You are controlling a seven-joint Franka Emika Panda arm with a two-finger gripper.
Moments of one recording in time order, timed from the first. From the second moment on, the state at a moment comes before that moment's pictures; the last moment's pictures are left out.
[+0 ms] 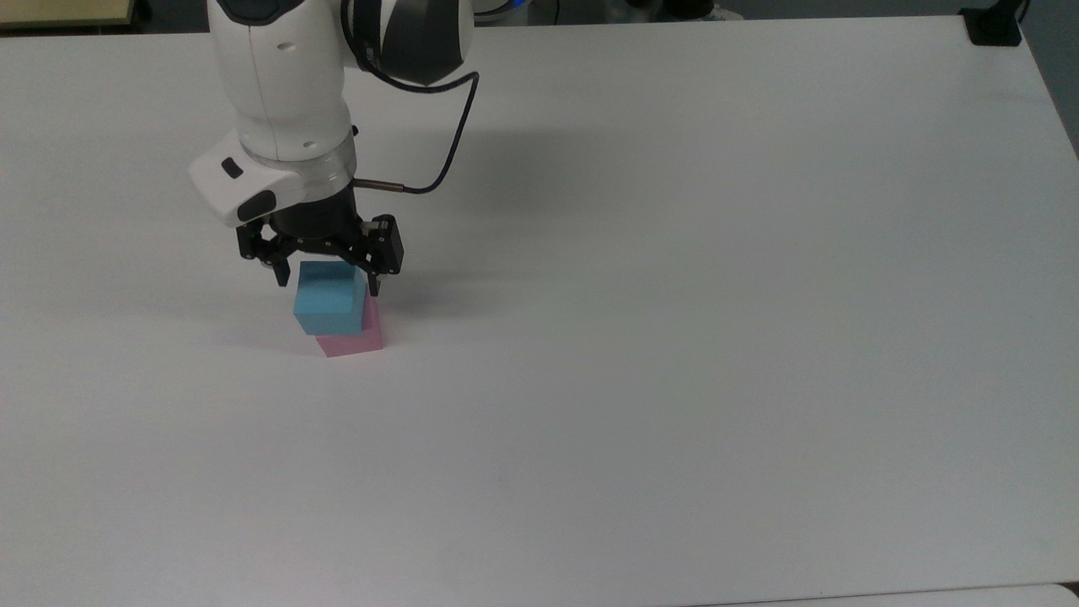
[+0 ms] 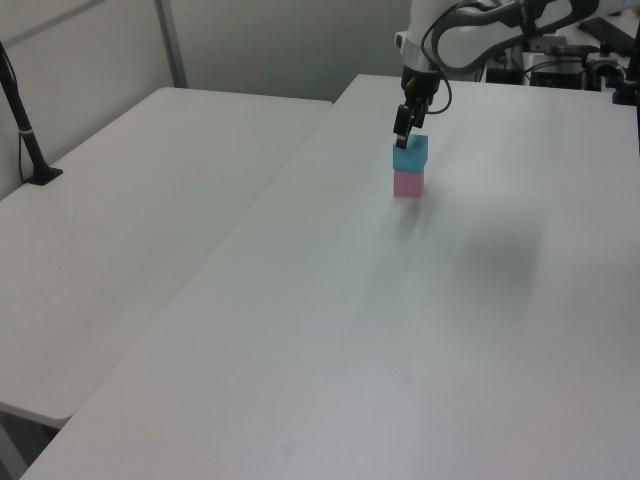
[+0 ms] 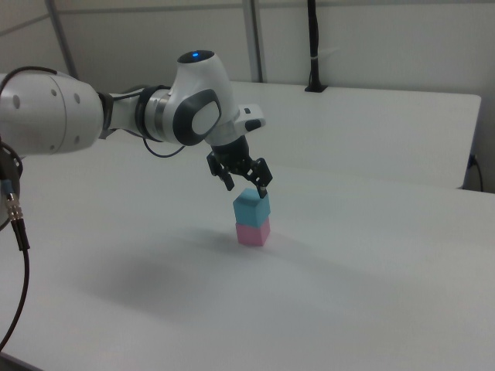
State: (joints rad) arm -0.11 0.40 -0.02 -1.61 -0.07 2.21 -0.04
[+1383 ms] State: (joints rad) arm 0.03 0.43 0.07 -1.61 -0.14 2.23 0.18
